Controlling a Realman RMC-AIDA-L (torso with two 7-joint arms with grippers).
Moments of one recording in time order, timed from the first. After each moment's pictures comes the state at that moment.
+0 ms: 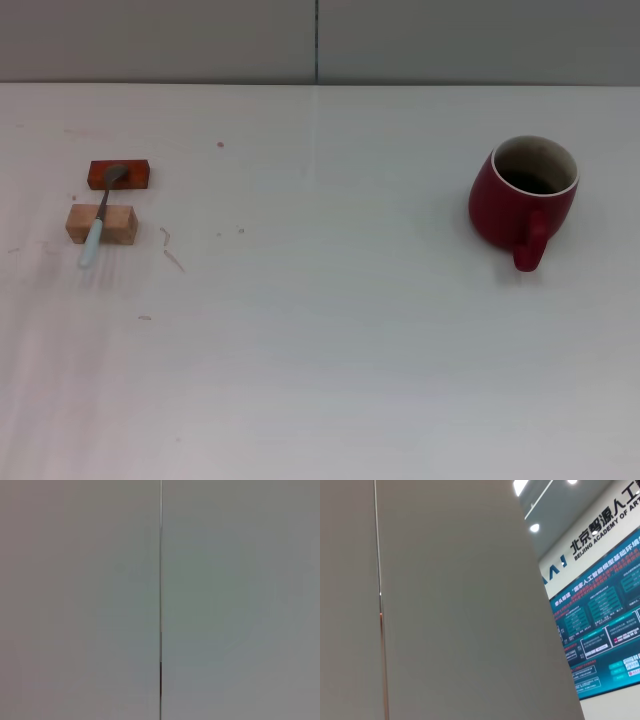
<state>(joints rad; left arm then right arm) -0.23 -2.07 -1.25 -0.29 2.51 1.31 -0.06 0.03 2.09 0.56 0.28 -1.68 -1.81 0.12</state>
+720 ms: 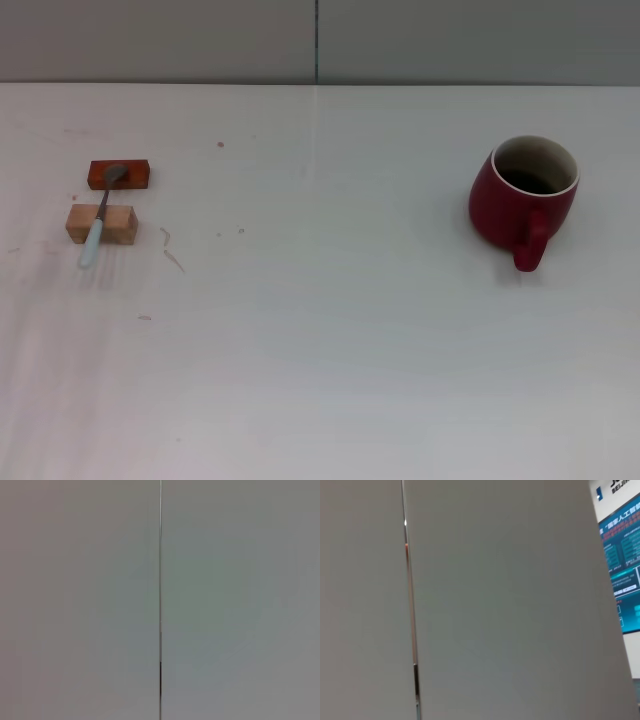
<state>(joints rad) -0.23 -2.07 -1.25 -0.29 2.51 1.31 -0.06 0.23 2.08 0.57 0.14 -1.67 -1.48 0.13</state>
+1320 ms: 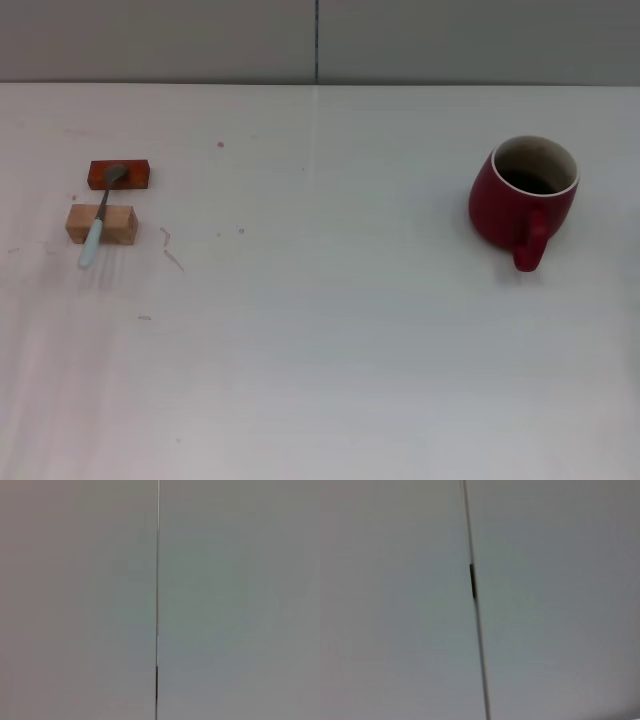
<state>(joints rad) -0.23 -2.07 -1.24 -0.30 2.51 1.31 -0.06 0.41 2.08 0.55 0.11 -1.68 -1.11 0.12</state>
